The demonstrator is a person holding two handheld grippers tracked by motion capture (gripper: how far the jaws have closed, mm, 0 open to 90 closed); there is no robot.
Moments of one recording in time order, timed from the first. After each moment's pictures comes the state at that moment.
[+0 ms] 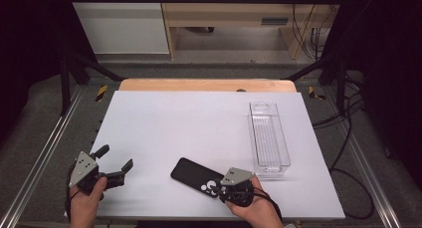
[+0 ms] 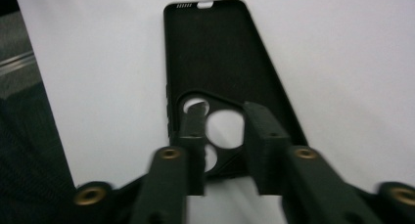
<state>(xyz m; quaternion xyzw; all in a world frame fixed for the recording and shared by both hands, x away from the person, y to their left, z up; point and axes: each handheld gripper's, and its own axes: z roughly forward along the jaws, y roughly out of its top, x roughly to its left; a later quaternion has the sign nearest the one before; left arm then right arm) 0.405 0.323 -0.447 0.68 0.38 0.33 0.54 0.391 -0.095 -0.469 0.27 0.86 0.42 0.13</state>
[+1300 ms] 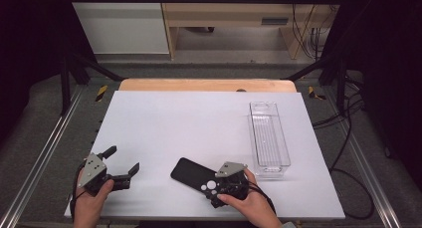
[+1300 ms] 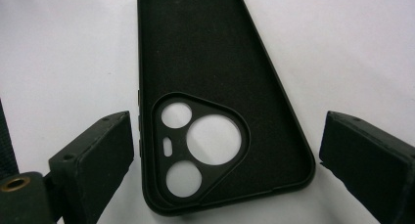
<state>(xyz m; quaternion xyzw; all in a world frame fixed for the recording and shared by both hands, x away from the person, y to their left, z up) 0.405 0.309 -0.449 0.71 0.34 0.32 0.52 0.413 -0.082 -0.481 0.30 0.87 0.39 0.11</state>
